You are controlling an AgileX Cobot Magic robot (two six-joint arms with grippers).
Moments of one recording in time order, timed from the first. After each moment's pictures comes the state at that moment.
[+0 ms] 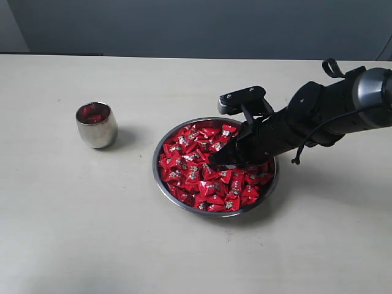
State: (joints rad) left arm 0.12 0.00 0.00 0.05 0.29 -0.02; right arm 0.62 1.90 -0.92 0.84 0.19 -0.81
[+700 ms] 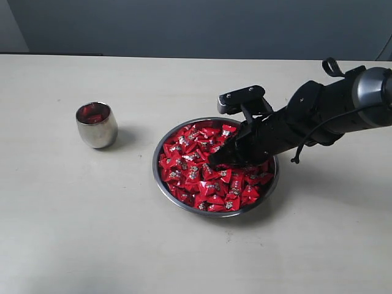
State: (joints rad) left arm 0.12 0.00 0.00 0.05 0.29 -0.02; right arm 0.62 1.90 -0.92 0.84 0.20 -0.81
